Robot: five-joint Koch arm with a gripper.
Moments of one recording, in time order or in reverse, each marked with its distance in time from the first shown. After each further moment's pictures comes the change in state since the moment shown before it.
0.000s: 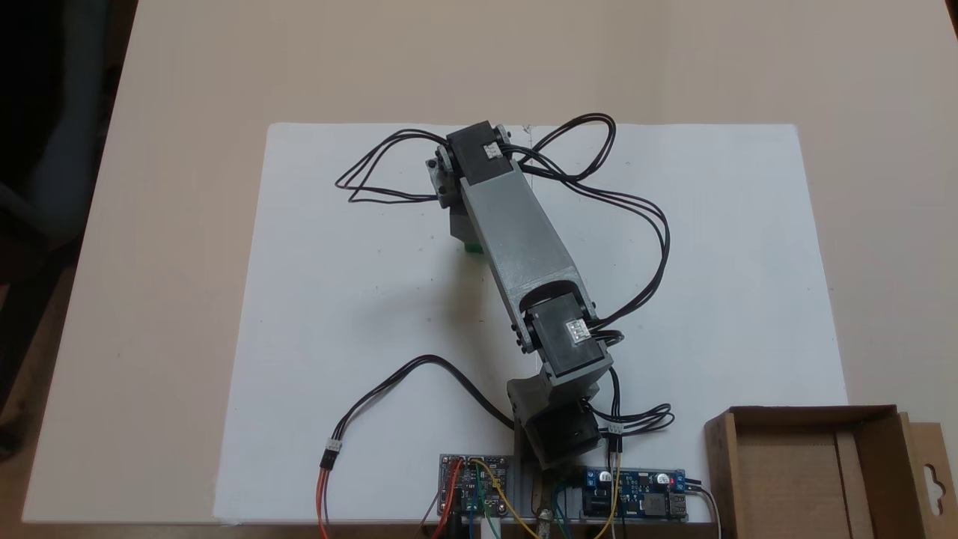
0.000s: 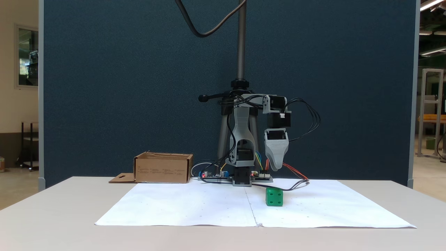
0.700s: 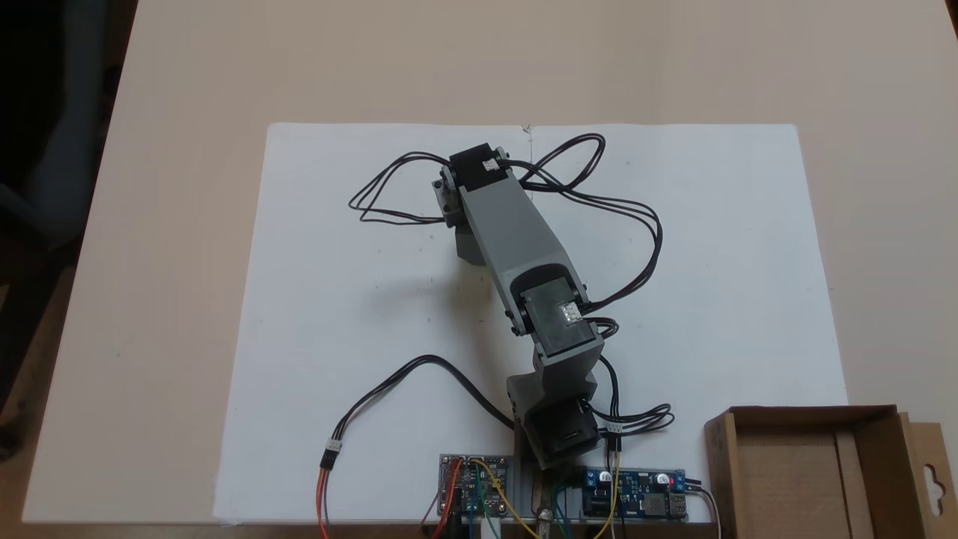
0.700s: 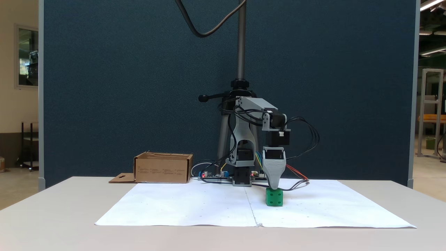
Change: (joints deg) arm 0.9 -3.3 11.9 -10.5 0.0
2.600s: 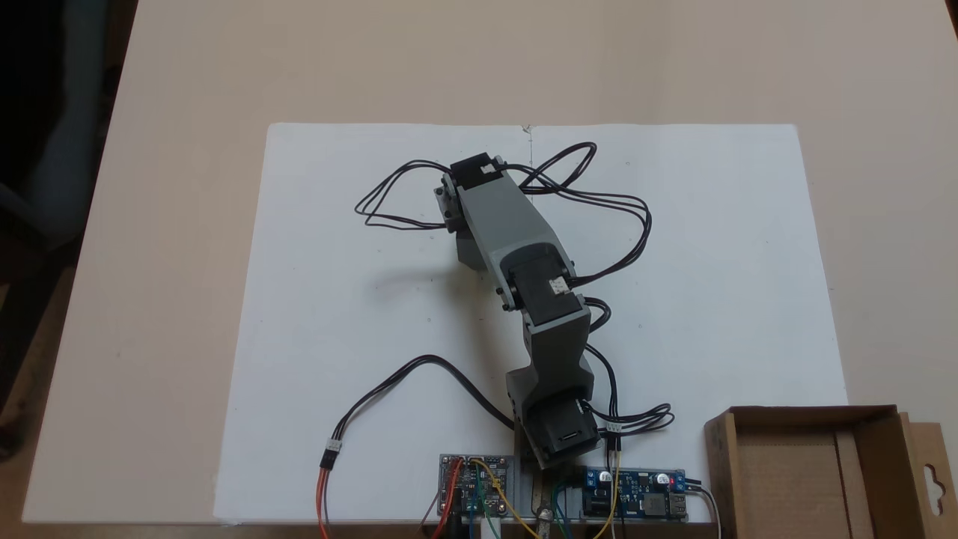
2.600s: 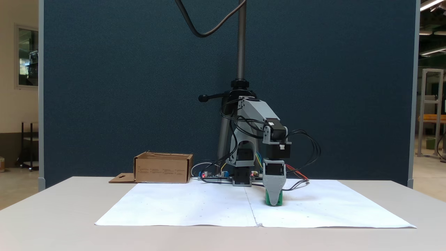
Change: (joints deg) arm 0.5 -8.0 2.9 -8.4 0.0
